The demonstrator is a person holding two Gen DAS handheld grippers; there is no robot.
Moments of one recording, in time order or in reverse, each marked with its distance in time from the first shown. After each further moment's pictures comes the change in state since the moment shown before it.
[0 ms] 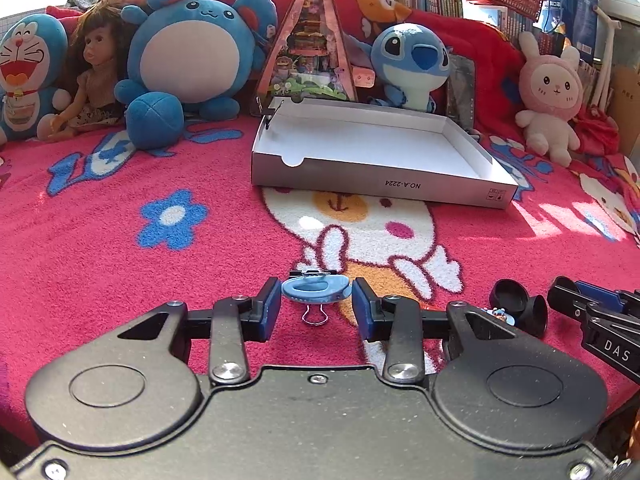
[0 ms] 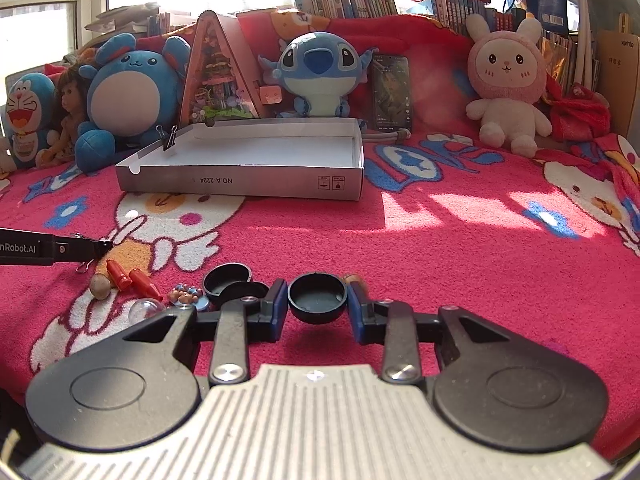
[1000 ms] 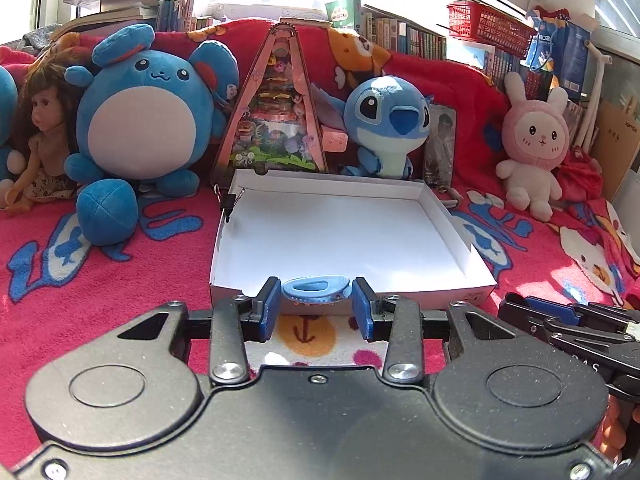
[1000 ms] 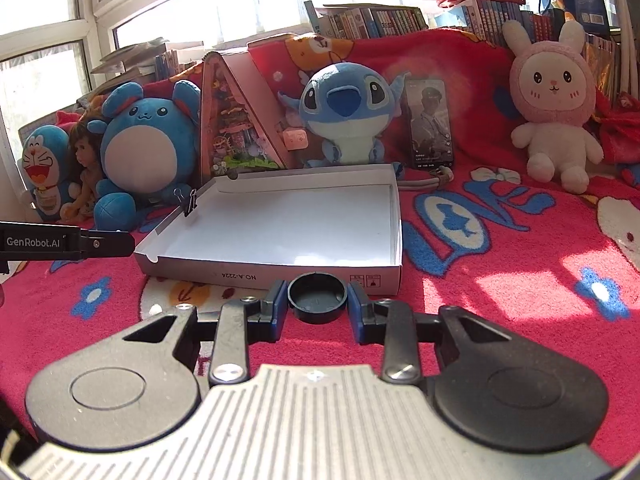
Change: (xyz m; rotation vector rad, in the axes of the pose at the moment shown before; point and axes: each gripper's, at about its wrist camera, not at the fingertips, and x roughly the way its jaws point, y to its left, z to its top) left arm 0.027 -0.008 0.115 0.014 -0.031 -0.097; right arm 0.043 -0.011 0.091 0.053 0.009 0.144
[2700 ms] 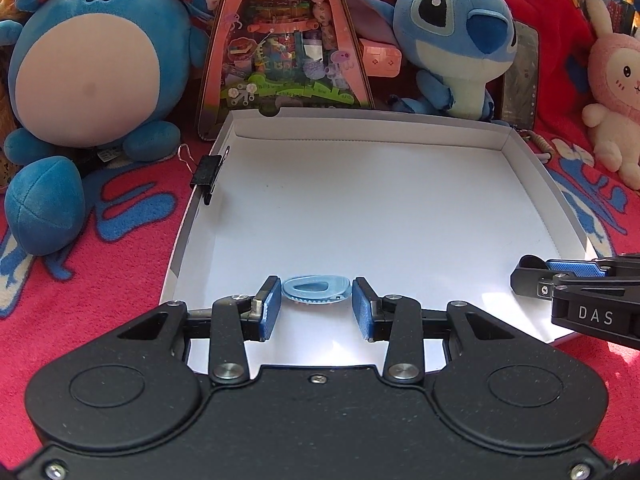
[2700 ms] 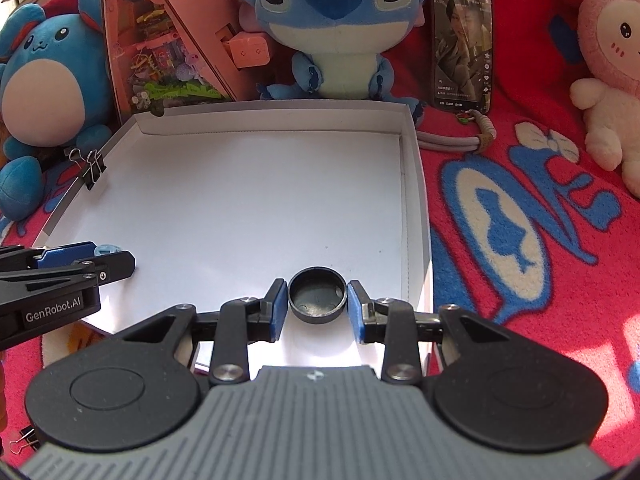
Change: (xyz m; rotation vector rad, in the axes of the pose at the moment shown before) left arm 0.162 0.000 0.025 0.018 0.229 0.151; right arm 0.159 -0.016 0.052 -0.018 0.355 -0.075
